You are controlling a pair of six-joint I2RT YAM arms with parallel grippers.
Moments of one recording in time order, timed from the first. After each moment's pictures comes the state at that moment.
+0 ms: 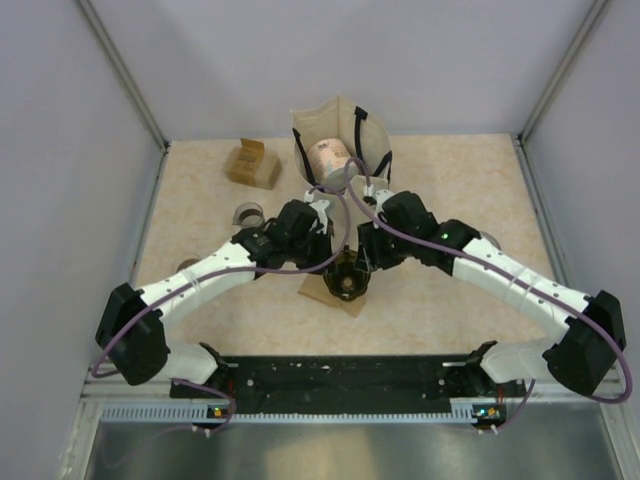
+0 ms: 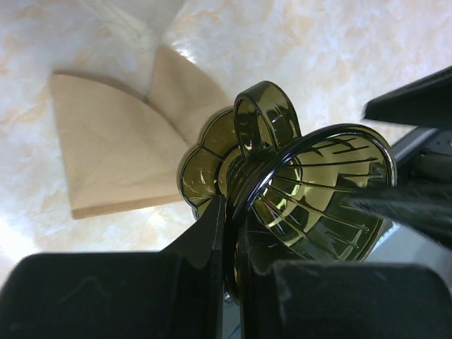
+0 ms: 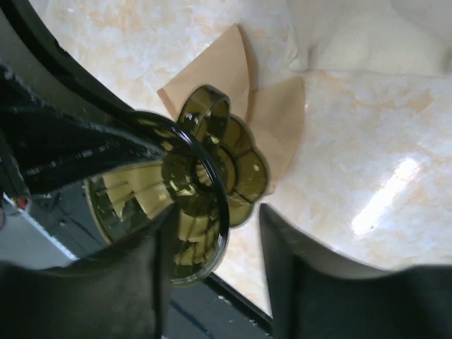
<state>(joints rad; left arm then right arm) -0.75 1.38 1.04 -0.45 0.22 -0.53 0.75 1.30 1.09 -0.61 -0.14 0.39</state>
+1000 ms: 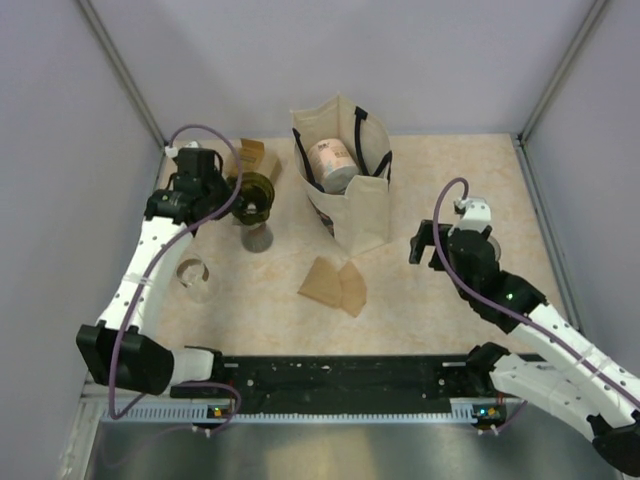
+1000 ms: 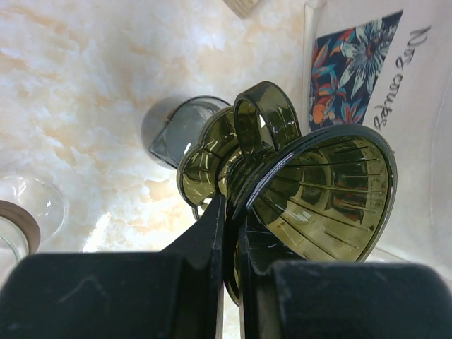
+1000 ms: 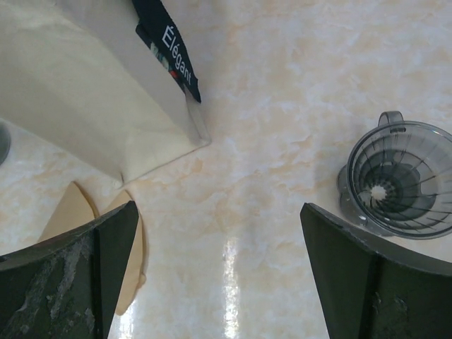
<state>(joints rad) -0.19 1.29 1.31 -0.76 -0.12 -0.68 0.68 0.76 0.74 -0.45 0.52 0.45</state>
